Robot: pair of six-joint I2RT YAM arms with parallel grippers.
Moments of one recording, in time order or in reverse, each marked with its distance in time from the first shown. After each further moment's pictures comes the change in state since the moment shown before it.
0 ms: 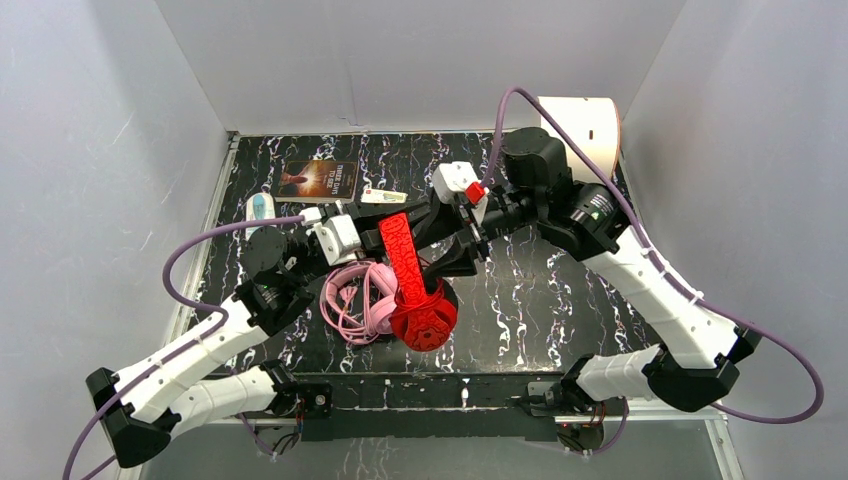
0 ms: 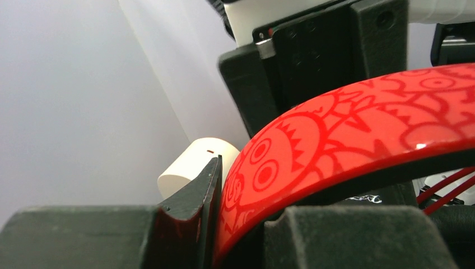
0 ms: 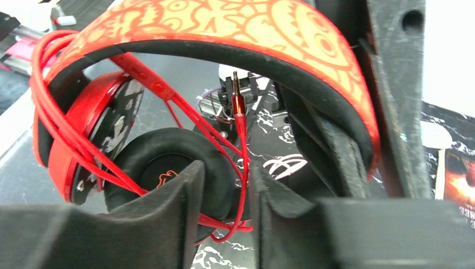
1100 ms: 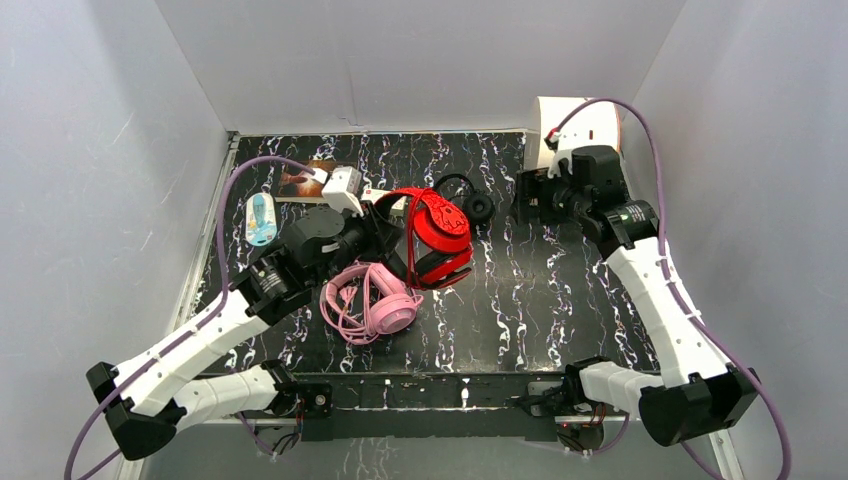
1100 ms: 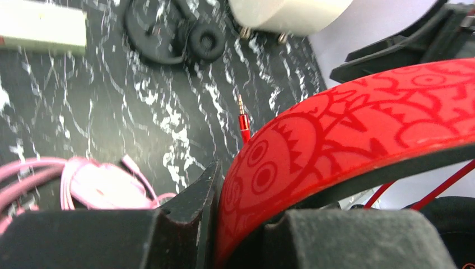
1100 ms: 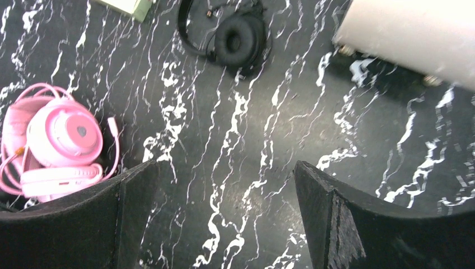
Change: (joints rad) left arm 0.000 0.054 0.125 -0.848 -0.618 -0.883; right arm -0.552 -0.164 -0.424 0.020 0.938 0.494
